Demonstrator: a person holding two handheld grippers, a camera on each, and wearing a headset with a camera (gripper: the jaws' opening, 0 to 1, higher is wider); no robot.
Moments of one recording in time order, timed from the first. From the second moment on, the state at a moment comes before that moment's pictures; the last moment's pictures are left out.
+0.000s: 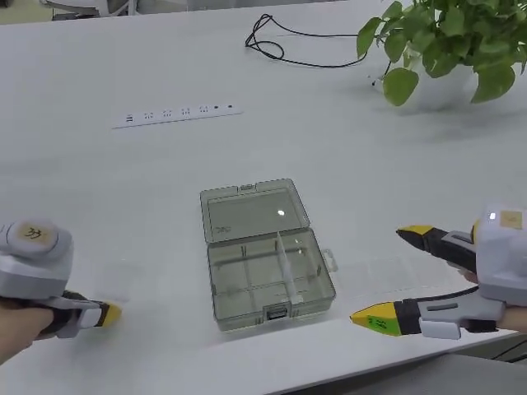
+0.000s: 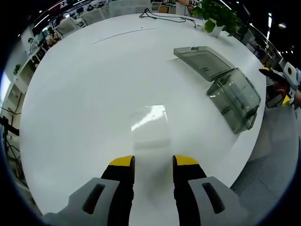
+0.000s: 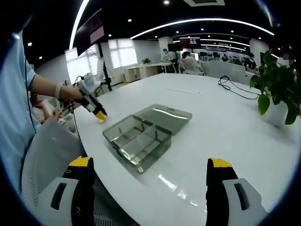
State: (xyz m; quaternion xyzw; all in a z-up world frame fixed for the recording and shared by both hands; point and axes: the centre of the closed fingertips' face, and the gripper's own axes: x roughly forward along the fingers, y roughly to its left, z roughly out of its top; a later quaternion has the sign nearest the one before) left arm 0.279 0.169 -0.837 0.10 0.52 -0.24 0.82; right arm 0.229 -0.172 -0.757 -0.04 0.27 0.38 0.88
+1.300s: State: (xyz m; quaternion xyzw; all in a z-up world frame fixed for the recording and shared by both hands) left arm 0.293 0.031 -0.750 0.01 0.38 -0.35 0.86; right arm 0.253 -0.141 -0.750 0.08 0.29 0.35 0.89
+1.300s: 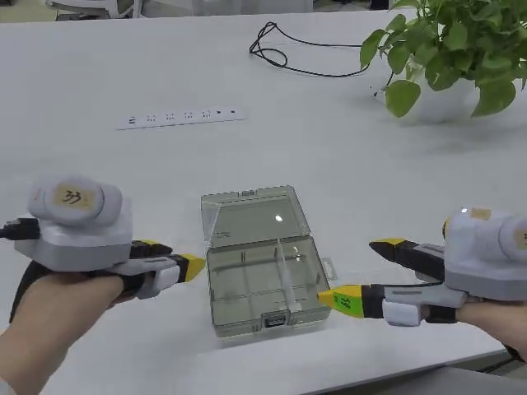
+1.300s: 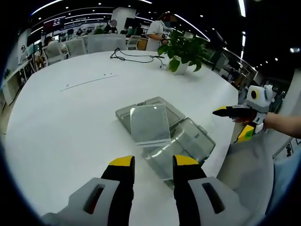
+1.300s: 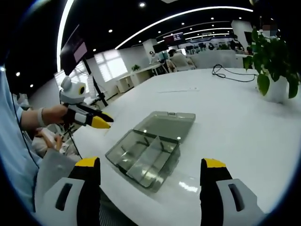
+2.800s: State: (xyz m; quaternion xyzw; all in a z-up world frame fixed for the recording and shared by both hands) left arm 0.264 -0.055 -0.744 -0.01 0.34 -0.41 0.84; right arm 0.283 -0.077 -0.727 0.32 0.32 0.31 0.84
